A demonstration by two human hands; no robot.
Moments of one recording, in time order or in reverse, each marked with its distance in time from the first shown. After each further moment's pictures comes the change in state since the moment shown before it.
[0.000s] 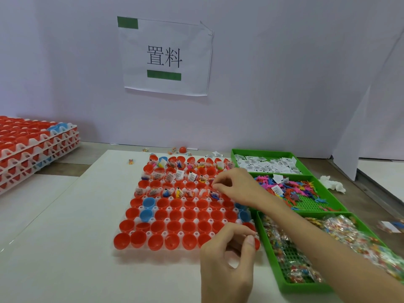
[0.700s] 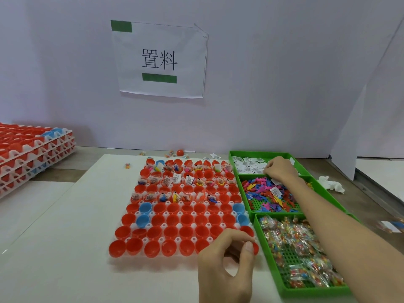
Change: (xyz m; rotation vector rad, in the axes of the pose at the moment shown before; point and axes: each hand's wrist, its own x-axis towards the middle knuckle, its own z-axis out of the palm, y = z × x) left_hand 0.000 -0.003 0.000 0.002 -0.014 0.002; right_hand 0.031 0.134 -0.062 -0.196 0.216 0.659
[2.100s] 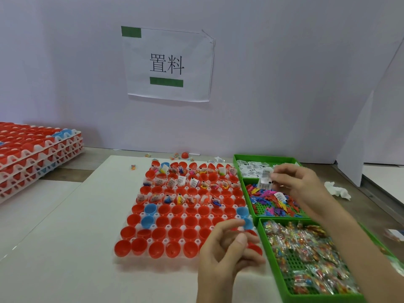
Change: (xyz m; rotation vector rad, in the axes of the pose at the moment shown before) left_hand 0.012 0.005 -0.008 -0.685 -0.064 -0.507; right_hand -0.132 -0.013 -0.057 1.096 -0.234 -0.267
